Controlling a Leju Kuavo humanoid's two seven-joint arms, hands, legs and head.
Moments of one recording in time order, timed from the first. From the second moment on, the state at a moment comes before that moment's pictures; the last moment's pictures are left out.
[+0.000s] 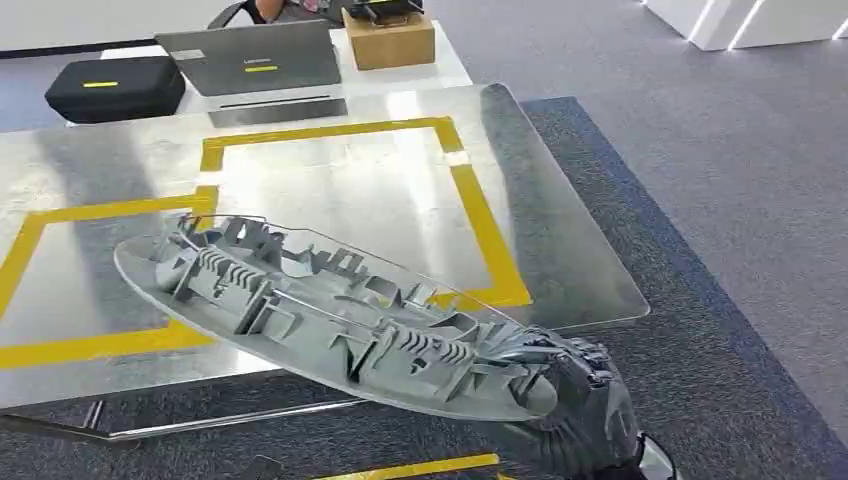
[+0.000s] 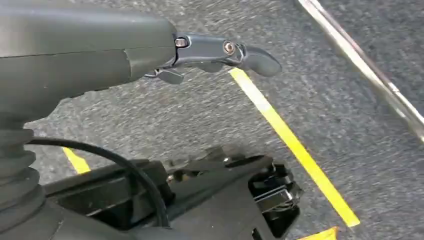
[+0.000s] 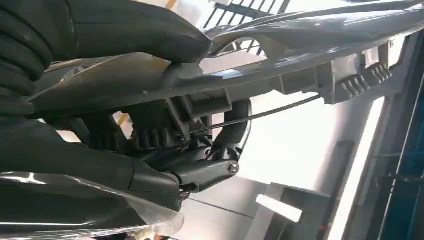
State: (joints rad) left arm -0.07 -0.15 0.28 -0.21 -0.69 0.31 -0.36; right arm 0.21 -0.06 0.53 -2.03 0.40 -0.28 -0.69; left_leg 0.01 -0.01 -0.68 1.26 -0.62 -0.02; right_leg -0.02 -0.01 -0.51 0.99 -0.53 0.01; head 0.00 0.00
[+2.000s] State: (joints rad) left arm -0.11 -0.16 0.29 -0.22 -0.80 0.25 -0.34; right arm -0.18 -0.07 0.55 -1.47 0.85 -0.20 -0.16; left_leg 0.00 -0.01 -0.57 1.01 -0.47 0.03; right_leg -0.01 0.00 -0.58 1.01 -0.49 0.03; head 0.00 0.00
